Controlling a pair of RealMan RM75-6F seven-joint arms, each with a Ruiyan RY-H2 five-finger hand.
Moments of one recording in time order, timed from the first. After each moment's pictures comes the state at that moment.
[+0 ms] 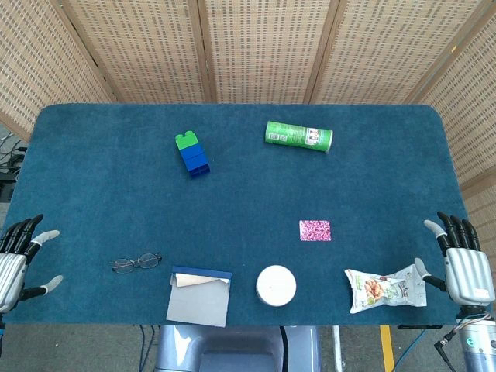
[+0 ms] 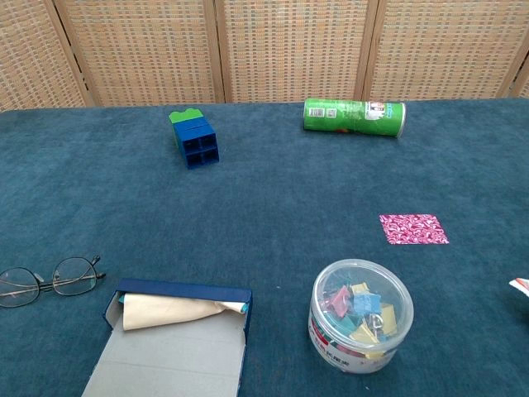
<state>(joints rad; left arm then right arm) -0.08 -1.04 0.01 -1.71 1.57 1.49 -0.01 0.09 -1.14 0.11 -1.65 -1.42 1.48 -0.05</state>
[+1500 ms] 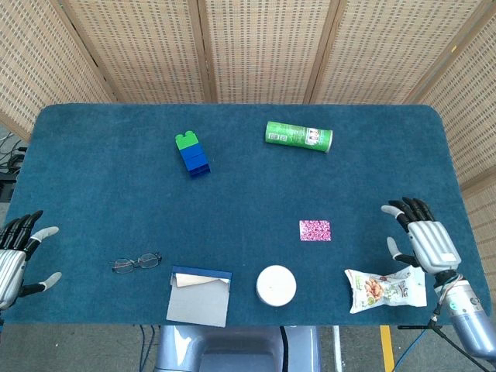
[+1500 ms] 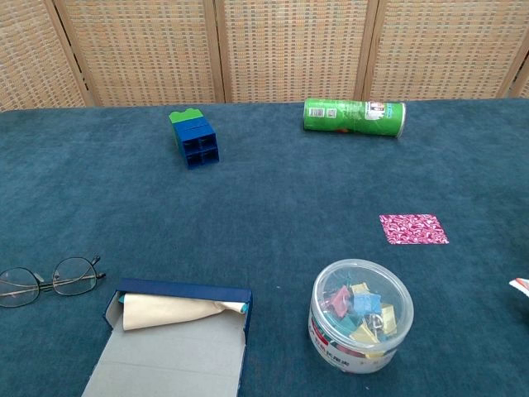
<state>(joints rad) -0.09 -1.00 -0.01 -1.74 1.56 1.47 0.02 0.31 -1.01 0.15 -1.70 -1.43 1.10 0.12</state>
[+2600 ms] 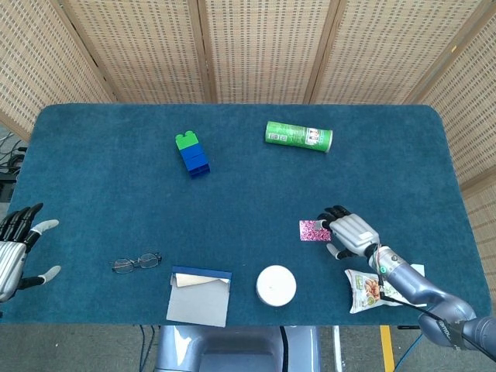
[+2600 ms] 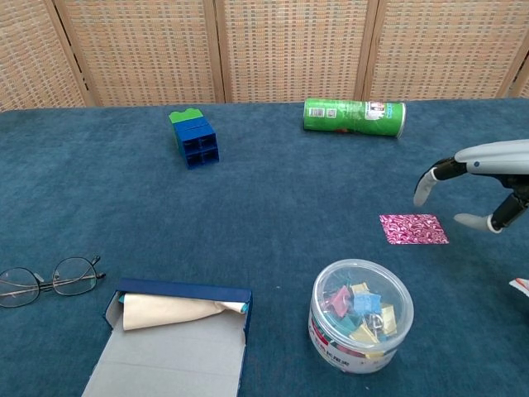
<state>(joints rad) -0.12 -0.97 -0.02 -1.78 1.53 1.44 0.04 0.68 -1.21 0.09 -1.49 -1.46 0.64 0.13</state>
